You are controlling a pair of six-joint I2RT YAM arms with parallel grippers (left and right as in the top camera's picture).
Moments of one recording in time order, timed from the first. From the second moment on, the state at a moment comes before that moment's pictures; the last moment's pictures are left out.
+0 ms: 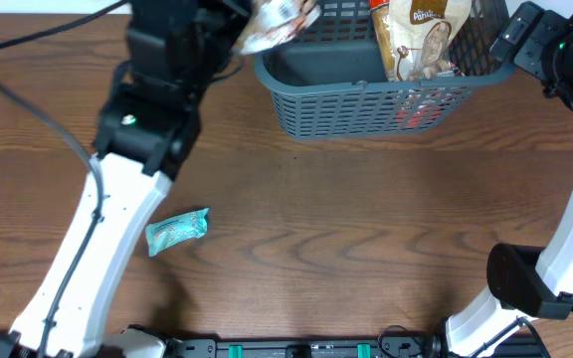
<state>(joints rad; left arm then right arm) -0.39 1.51 1.62 -0.18 -0.03 -1.14 -0.08 1.86 2.64 -1.69 0.10 0.46</state>
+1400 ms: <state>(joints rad) -0.46 1.83 1.62 -0.13 -0.11 -1.16 -0.08 1.86 2.64 -1.69 0.05 0.44</state>
